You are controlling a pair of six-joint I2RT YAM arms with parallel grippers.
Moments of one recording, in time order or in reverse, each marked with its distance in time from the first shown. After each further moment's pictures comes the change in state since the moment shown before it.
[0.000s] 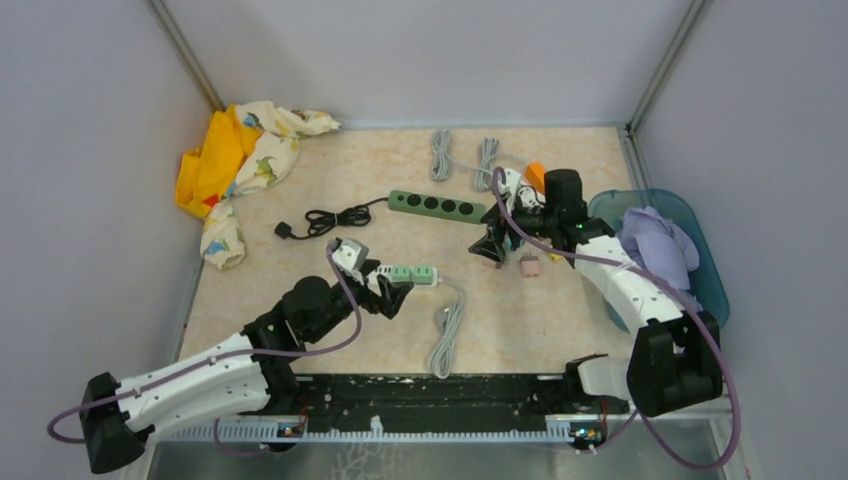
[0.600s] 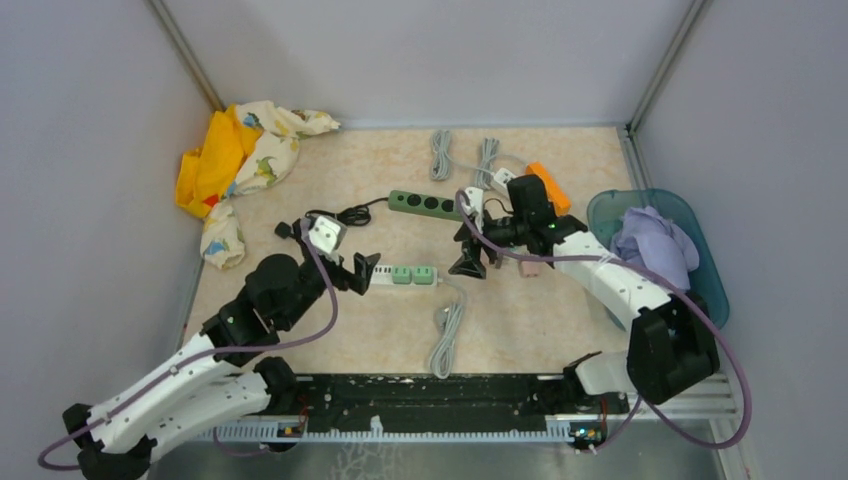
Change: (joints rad) left arm 0.071 -0.069 0.280 -0.344 -0.106 0.280; right arm 0.183 0.060 0.025 -0.082 0.002 -0.109
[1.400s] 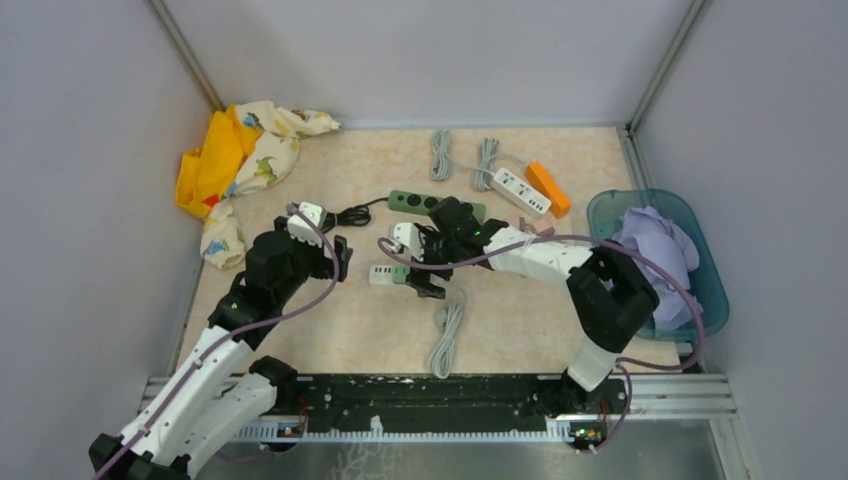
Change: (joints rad) left arm 0.480 0.062 -0.075 -0.082 0.269 -0.003; right arm 0.329 0.324 0.171 -0.039 0.401 -0.075
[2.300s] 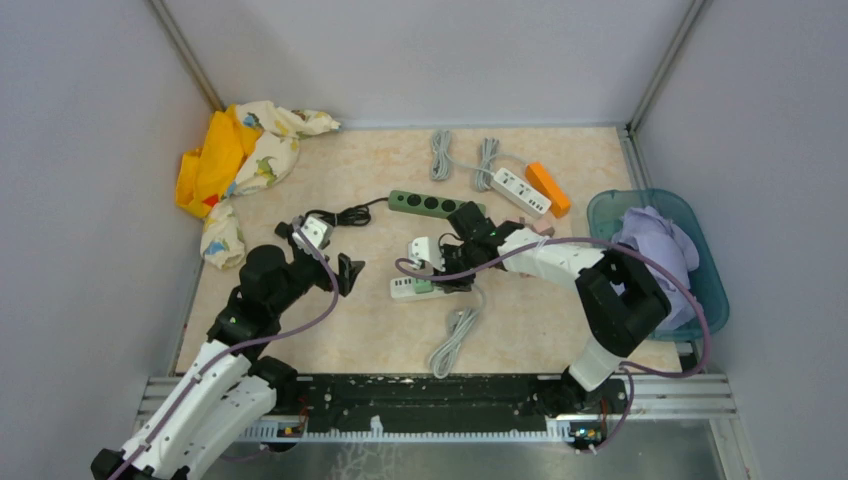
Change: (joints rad) left arm 0.006 -0.100 -0.089 0.071 0.199 0.051; right arm -0.041 0.000 -0.086 -0.034 0.061 -0.241
